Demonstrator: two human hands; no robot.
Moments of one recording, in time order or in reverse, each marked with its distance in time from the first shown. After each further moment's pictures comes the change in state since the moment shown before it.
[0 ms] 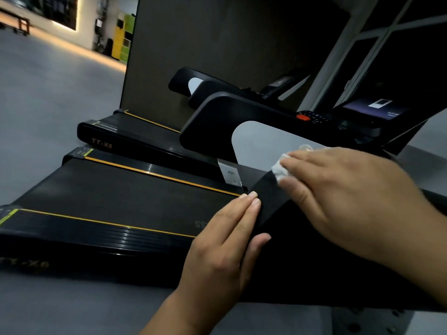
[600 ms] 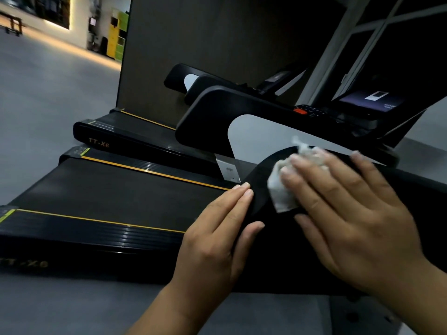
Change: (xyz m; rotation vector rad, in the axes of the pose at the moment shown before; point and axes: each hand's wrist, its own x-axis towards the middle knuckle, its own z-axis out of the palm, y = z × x) left_hand -0.004 0.000 0.000 -0.039 0.023 -0.036; right_hand -0.064 -0.005 0.046 -0.112 0.335 -0.141
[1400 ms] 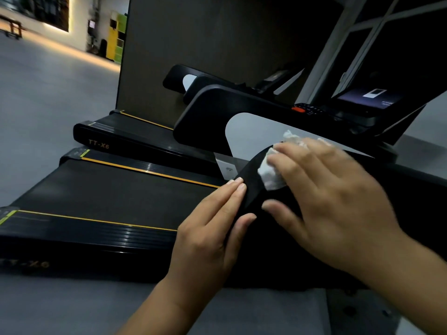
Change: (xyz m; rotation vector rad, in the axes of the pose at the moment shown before) left_hand -0.003 0.000 0.002 -0.026 0.030 -0.019; right_hand 0.026 -0.005 -0.006 0.153 -0.107 0.147
